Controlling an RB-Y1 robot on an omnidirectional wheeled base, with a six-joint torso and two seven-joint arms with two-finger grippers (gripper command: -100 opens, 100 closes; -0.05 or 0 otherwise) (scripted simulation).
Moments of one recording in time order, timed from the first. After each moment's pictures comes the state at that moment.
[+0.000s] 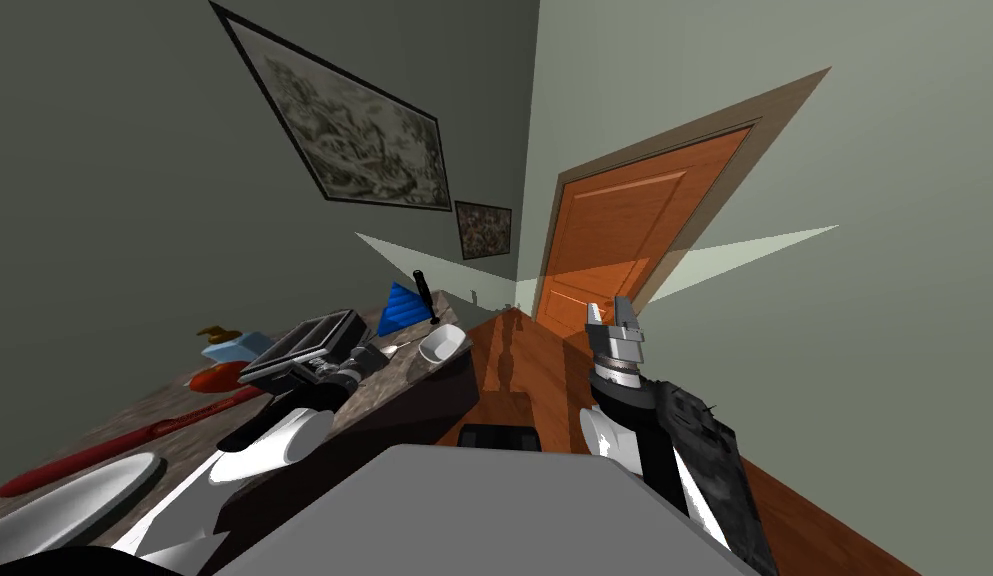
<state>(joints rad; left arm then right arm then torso) 0.57 0.53 0.38 -2.05 0.73 0.30 0.40 0.53 0.03 0.04 -2.38 0.04 -0.51 0.07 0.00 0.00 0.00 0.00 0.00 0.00</state>
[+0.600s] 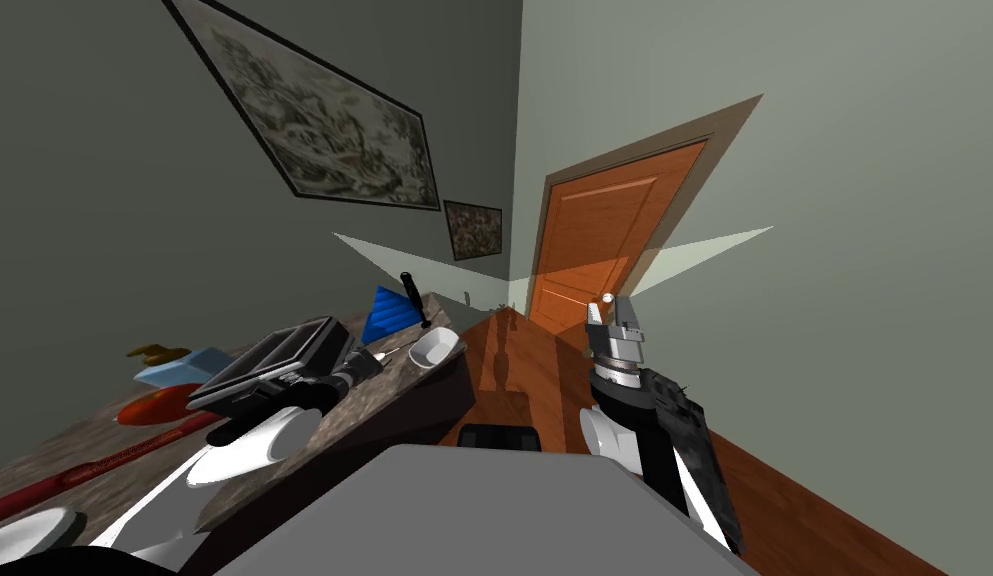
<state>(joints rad) 0.57 0.58 0.42 -2.01 0.81 0.45 0.43 0.53 0.03 0.04 -2.38 0.04 -0.51 0.07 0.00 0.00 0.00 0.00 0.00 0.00</state>
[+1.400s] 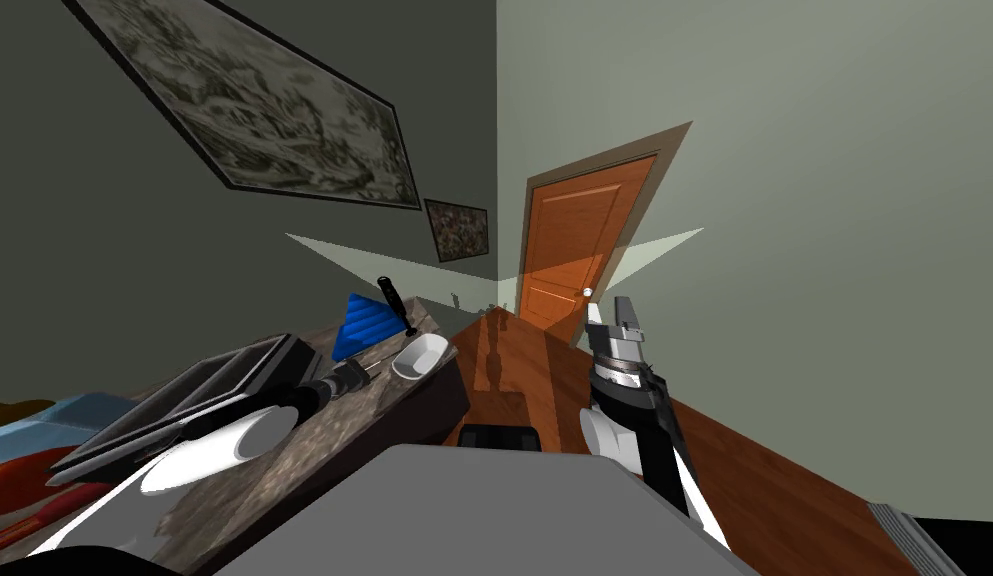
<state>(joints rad) 0.58 0.66 0.50 -1.92 0.95 0.66 0.47 0.53 0.03 0.04 -2.38 0.04 -0.51 0.07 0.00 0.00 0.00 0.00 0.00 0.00</state>
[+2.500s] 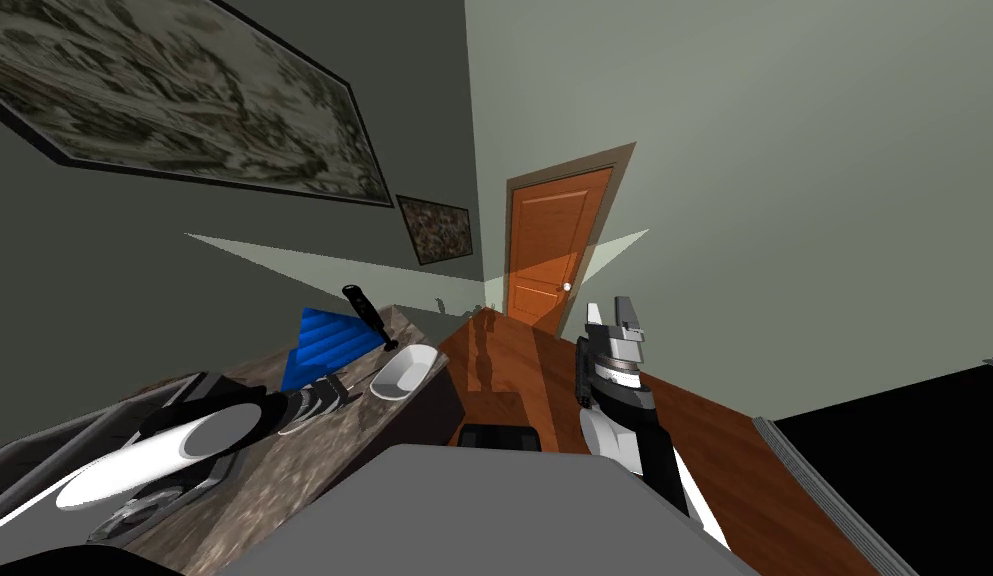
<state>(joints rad) 0.59 0.77 0.59 -1.81 1.11 0.97 0.53 0.53 0.03 0.04 -2.38 0.04 -0.51 0.07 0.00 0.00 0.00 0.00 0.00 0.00</state>
